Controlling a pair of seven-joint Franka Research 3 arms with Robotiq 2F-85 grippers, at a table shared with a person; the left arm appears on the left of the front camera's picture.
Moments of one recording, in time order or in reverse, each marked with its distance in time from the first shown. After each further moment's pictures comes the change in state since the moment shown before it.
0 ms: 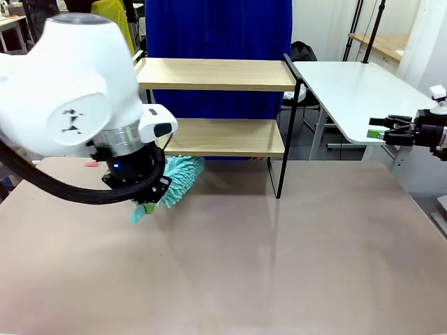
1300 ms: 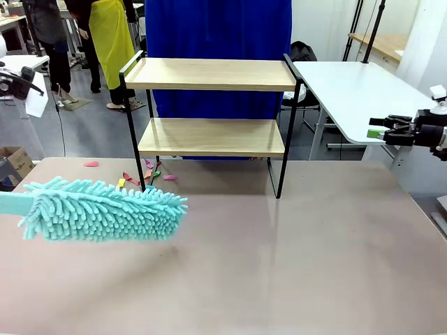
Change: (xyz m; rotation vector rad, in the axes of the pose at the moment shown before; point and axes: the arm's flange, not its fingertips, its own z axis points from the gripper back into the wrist) left arm -0.133 0.073 0.188 0.077 0.356 -0.687; right arm 0.000 0.000 0.000 0.000 0.000 0.000
